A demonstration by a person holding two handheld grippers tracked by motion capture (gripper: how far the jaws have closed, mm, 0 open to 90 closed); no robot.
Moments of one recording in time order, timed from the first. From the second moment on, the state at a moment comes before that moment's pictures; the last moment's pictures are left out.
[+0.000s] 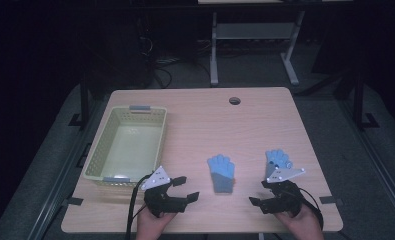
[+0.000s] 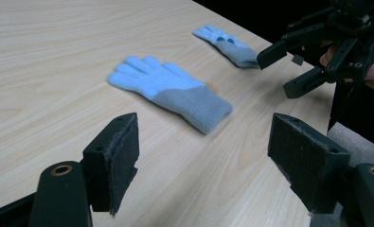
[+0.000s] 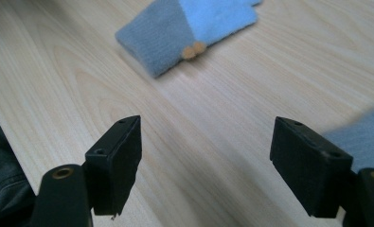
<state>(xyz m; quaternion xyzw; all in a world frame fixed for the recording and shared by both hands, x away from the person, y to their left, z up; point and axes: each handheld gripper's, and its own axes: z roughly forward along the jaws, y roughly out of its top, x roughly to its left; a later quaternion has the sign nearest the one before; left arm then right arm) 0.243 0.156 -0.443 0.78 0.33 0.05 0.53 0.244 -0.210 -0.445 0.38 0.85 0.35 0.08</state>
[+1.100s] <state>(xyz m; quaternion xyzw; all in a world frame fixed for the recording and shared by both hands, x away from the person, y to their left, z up) 0.245 0.156 -0.447 0.78 0.33 0.04 0.53 0.270 -0.238 -0.418 0.41 0.84 0.35 0.10</state>
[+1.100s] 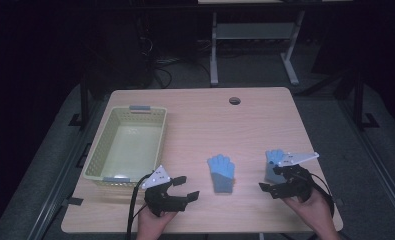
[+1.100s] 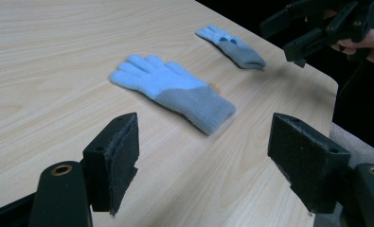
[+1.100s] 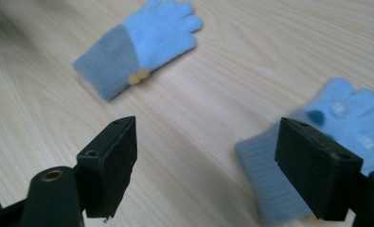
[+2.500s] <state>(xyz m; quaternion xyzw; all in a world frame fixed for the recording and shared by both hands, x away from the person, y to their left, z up) 0.240 0.151 -0.445 0.78 0.32 0.05 0.53 0.346 -0.268 -0.434 0.50 0.84 0.22 0.06</state>
